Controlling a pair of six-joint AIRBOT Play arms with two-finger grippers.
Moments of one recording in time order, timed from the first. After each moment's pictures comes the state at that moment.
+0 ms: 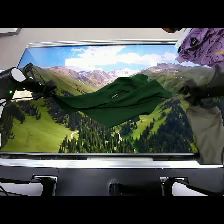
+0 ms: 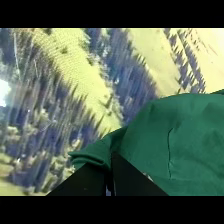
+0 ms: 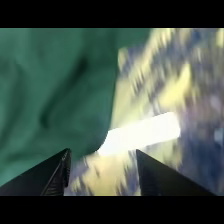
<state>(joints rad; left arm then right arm) 0.06 -1.60 1.53 1.33 -1.16 -1.87 -0.35 -1.37 1.30 2.07 -1.21 -1.46</state>
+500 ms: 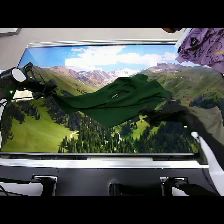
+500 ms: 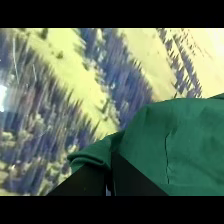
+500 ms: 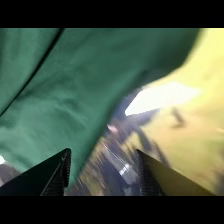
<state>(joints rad) 0.06 -1.61 1.53 1.33 -1.13 -1.87 0.11 -1.35 0.82 2.35 -0.68 -1.36</state>
